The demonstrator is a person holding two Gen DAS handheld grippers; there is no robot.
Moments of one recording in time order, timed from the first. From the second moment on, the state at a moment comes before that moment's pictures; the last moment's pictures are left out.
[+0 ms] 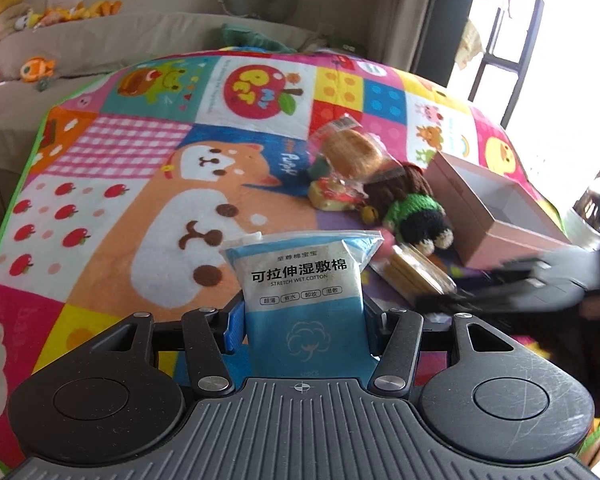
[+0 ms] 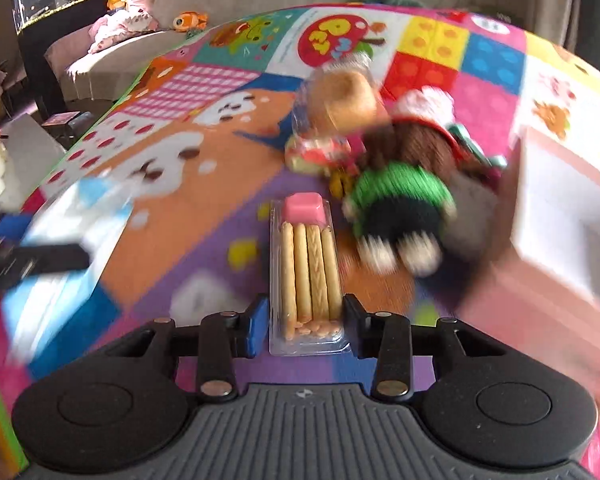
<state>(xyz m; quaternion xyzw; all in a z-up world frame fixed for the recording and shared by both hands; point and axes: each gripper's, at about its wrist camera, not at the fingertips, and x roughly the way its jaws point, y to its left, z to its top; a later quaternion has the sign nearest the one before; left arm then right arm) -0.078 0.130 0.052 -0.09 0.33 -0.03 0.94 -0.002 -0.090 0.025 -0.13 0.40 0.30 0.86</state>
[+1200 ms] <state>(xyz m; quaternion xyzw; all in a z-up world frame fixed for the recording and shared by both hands) 0.035 -0.010 0.090 -0.05 0.29 -0.18 0.94 -0.086 -0.318 0.103 0.06 0.31 0.22 0.92</state>
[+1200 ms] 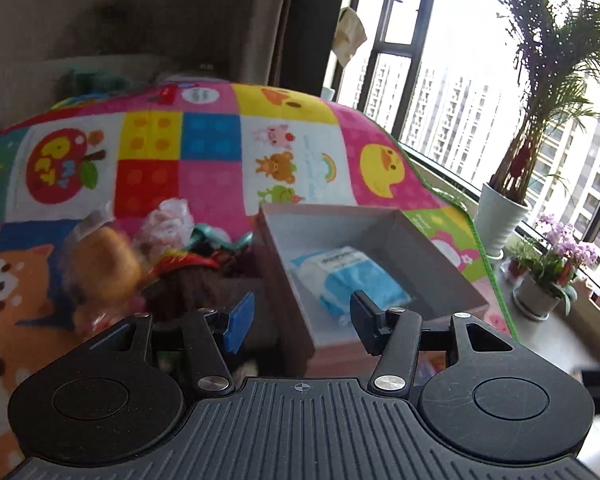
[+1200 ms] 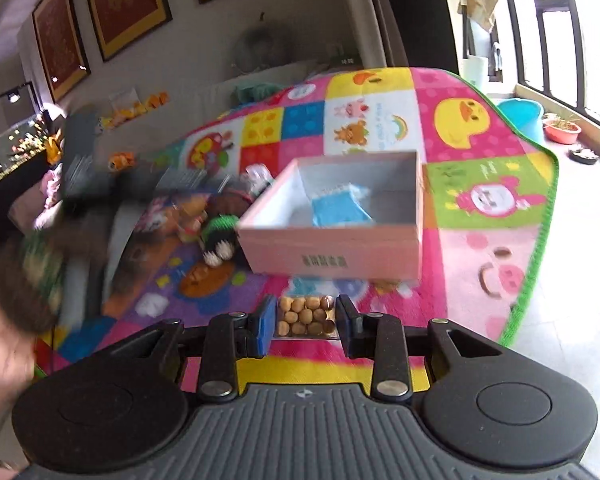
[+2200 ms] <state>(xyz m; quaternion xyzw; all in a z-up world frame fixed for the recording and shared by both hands) 0.084 0.041 0.036 -0.14 0.33 -0.08 0.93 -0.064 -0.229 0.034 -0.09 0.29 0.16 0.94</state>
